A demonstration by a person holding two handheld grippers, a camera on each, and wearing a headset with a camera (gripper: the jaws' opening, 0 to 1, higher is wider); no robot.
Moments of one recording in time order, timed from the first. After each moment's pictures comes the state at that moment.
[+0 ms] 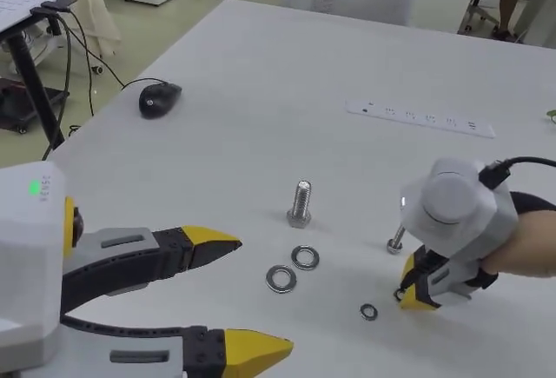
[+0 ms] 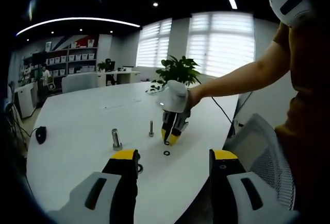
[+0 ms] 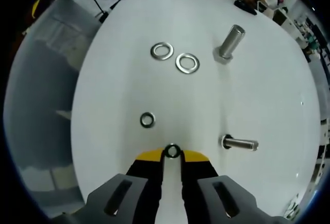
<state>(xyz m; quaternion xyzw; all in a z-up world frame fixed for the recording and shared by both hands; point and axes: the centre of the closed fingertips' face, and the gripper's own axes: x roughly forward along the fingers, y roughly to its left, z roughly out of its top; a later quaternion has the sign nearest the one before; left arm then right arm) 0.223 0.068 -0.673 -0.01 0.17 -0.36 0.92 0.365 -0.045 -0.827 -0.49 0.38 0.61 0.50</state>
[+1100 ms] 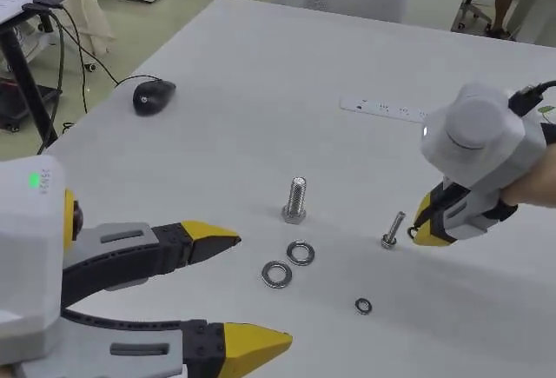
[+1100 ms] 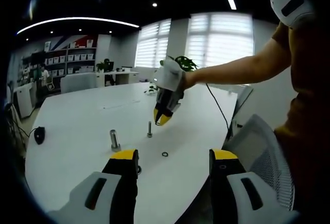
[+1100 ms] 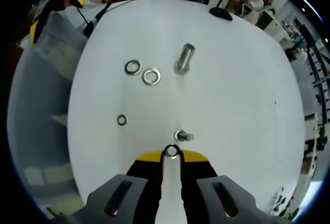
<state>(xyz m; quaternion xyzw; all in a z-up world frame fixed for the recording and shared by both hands) 0.223 0.065 -0.671 -0.01 0.16 -0.36 0.92 0.411 -0.040 -0.763 -0.50 0.35 0.58 0.55</state>
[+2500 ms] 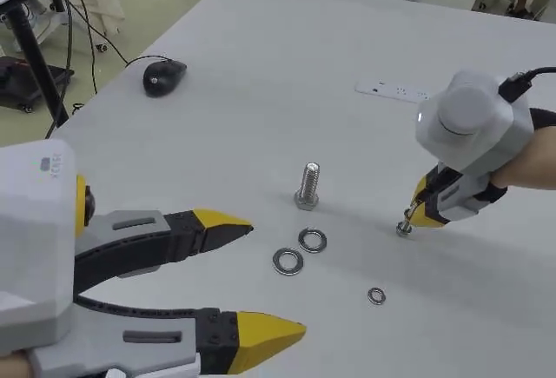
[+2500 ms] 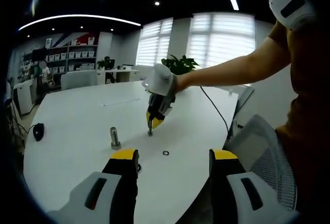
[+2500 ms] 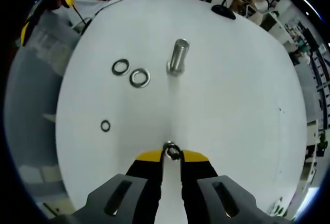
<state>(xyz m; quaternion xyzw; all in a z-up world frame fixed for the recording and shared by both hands) 0.228 0.066 -0.679 -0.02 0.17 -0.36 0.92 0.427 -0.022 -0.798 -0.51 0.34 0.59 0.53</state>
